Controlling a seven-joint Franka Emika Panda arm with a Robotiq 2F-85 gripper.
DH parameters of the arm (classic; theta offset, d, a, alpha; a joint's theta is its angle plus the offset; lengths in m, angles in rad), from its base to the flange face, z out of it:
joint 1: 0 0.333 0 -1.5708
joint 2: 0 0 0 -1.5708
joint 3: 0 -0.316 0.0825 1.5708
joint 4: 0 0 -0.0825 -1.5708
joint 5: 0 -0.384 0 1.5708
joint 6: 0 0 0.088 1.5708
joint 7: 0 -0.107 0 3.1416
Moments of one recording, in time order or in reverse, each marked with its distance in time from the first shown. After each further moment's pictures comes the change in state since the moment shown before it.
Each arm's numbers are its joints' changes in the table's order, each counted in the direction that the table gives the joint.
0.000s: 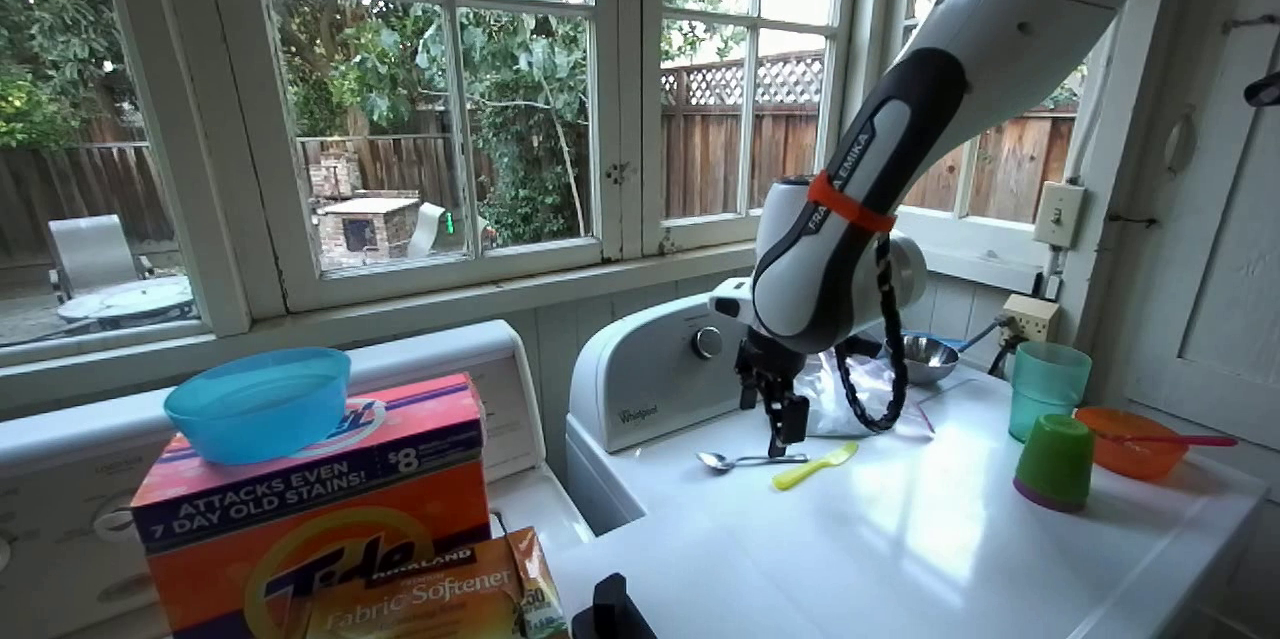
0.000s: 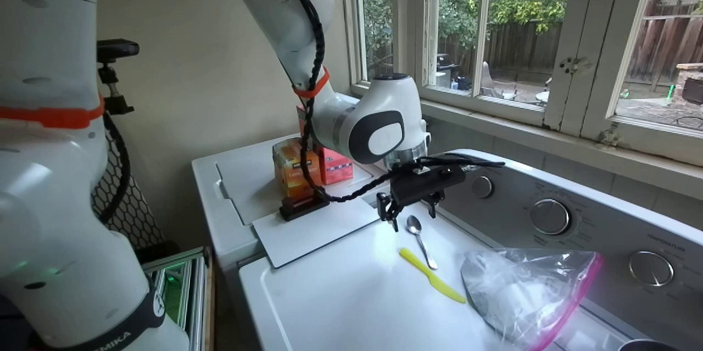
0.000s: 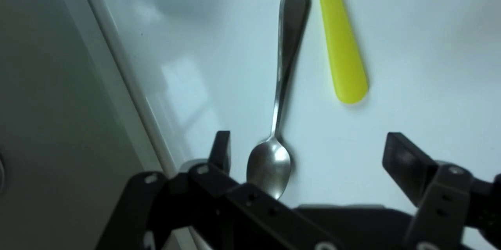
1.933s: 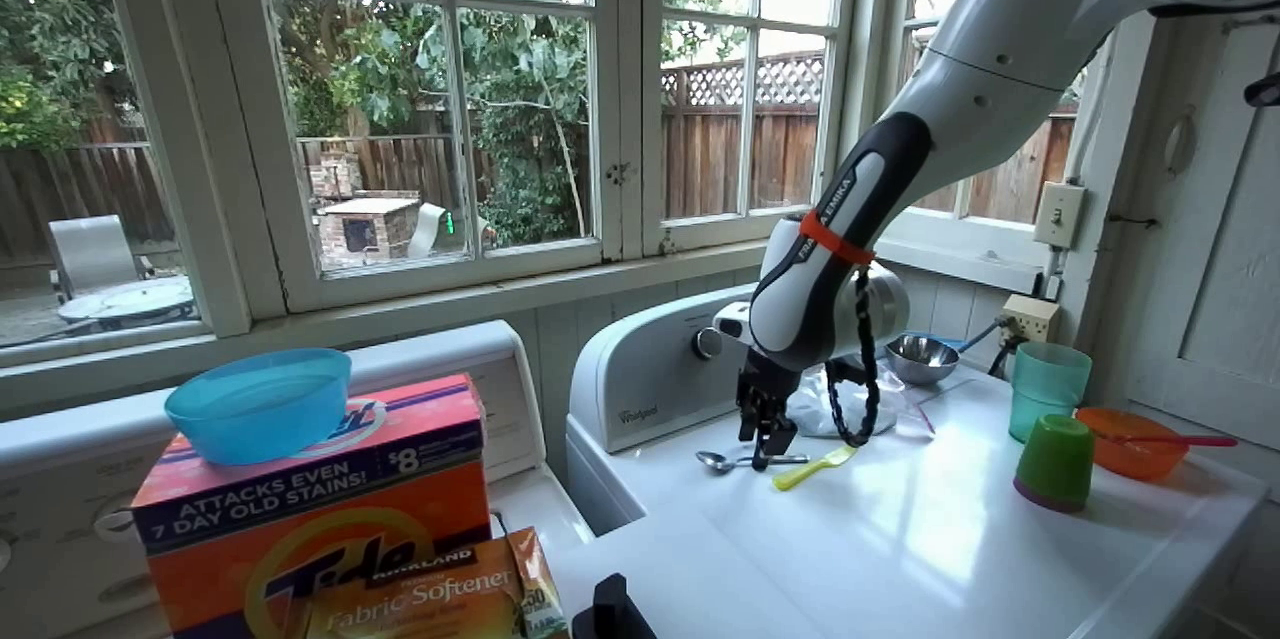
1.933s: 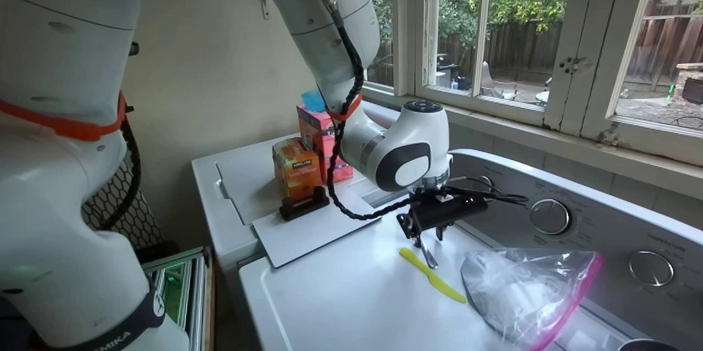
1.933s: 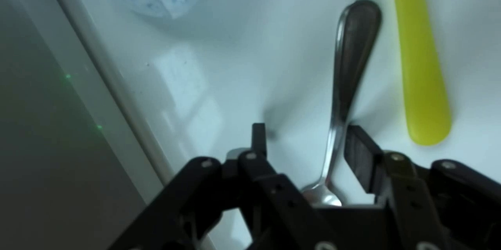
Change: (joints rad) arm -0.245 0.204 -0.181 -0.149 0.012 -0.025 0.054
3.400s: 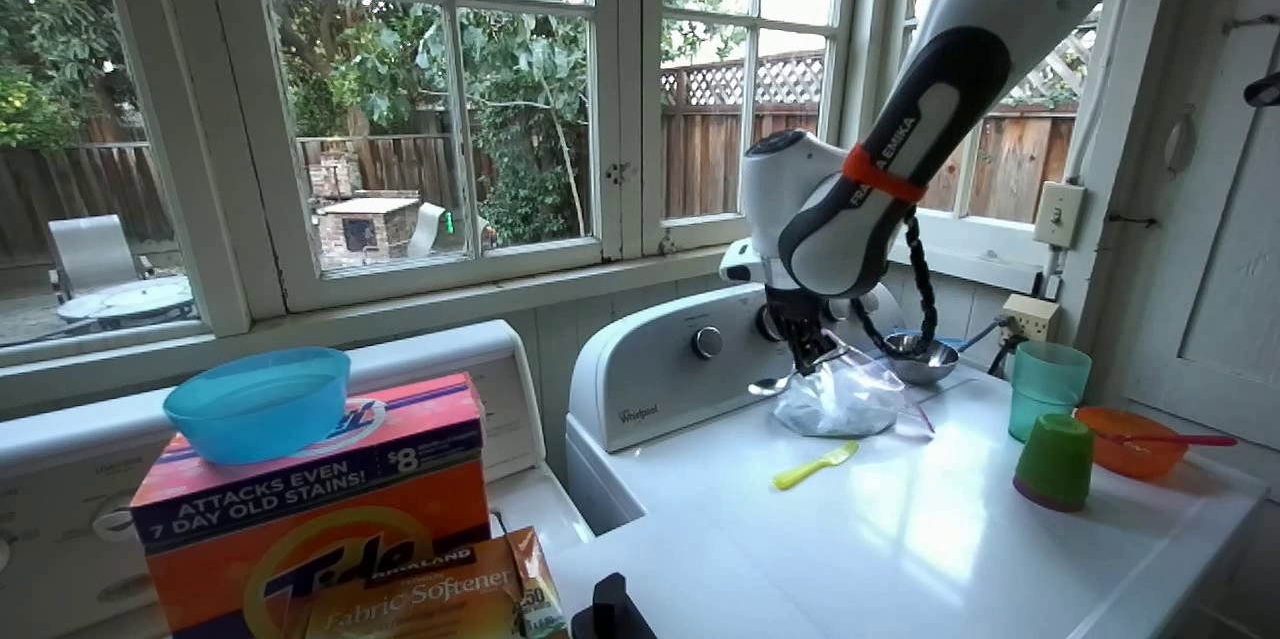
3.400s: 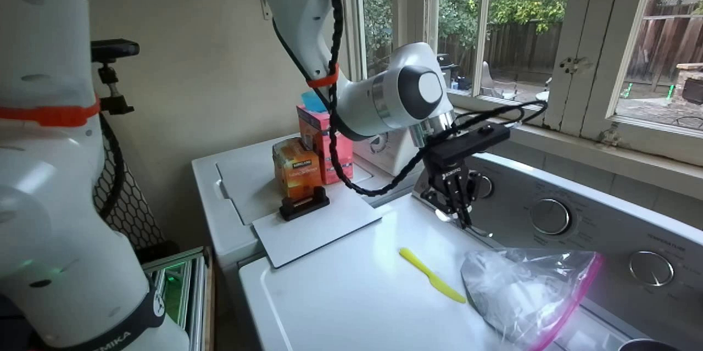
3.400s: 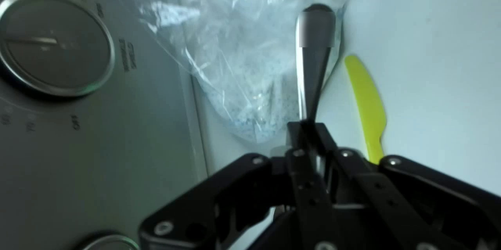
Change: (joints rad) arm 0.301 -0.244 0.333 -0.025 0.507 0.333 -0.305
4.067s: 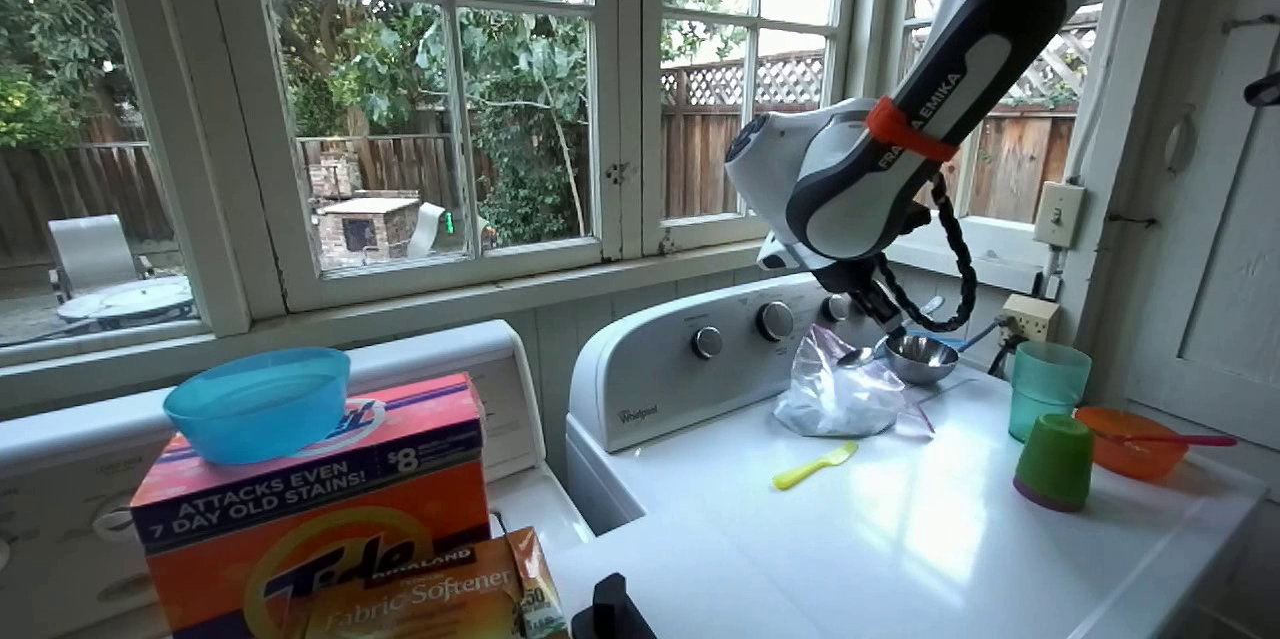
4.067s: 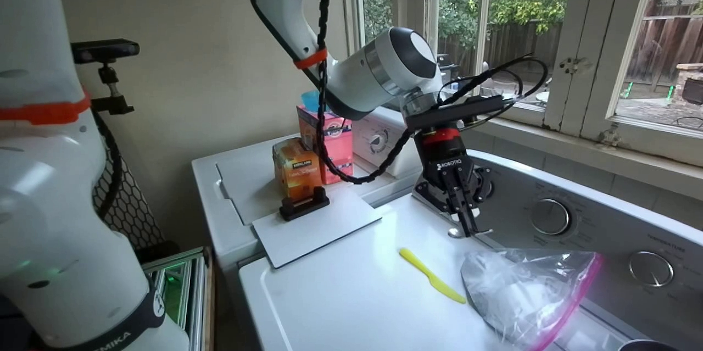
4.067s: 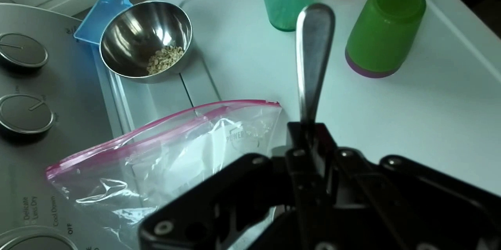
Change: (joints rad) arm -0.022 -0.107 -0.062 -0.008 0.204 0.509 -0.312
